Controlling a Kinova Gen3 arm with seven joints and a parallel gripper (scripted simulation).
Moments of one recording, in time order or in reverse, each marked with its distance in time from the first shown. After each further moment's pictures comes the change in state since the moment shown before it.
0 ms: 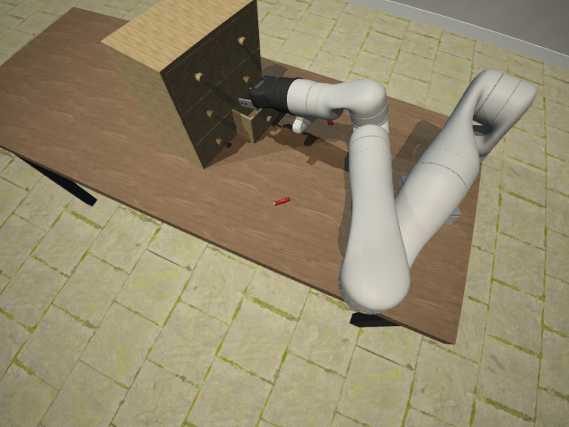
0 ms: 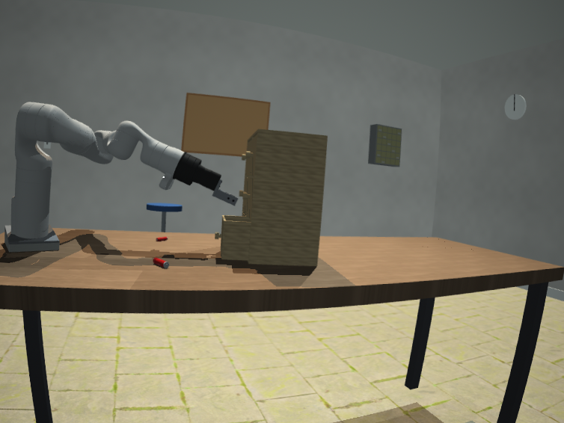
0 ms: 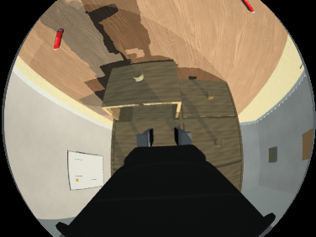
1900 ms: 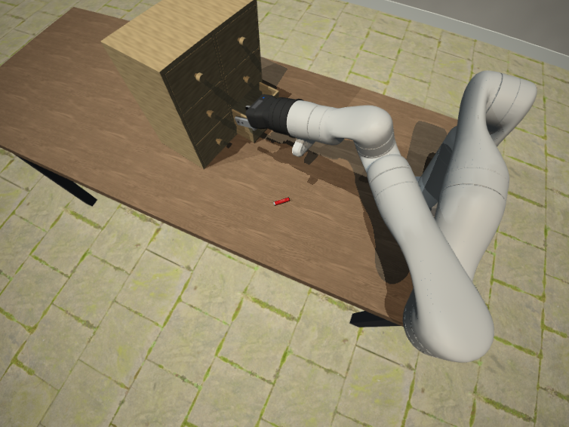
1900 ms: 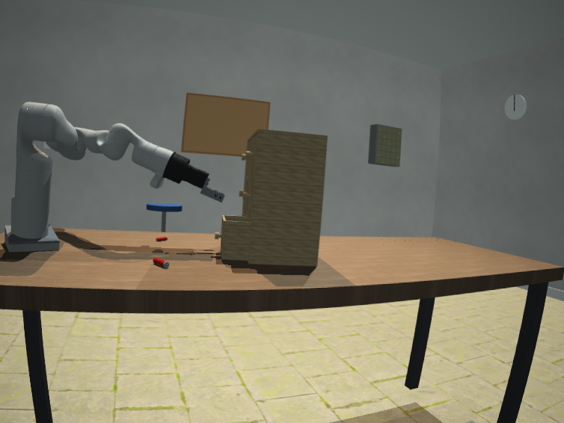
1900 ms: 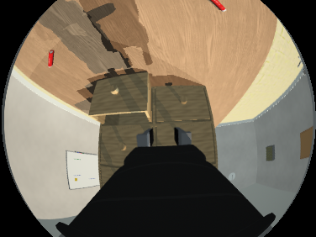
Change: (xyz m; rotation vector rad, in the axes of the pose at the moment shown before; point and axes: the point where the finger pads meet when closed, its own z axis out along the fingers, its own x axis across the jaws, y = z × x) arm 0.056 -0.009 -0.034 -0.014 0.018 0.010
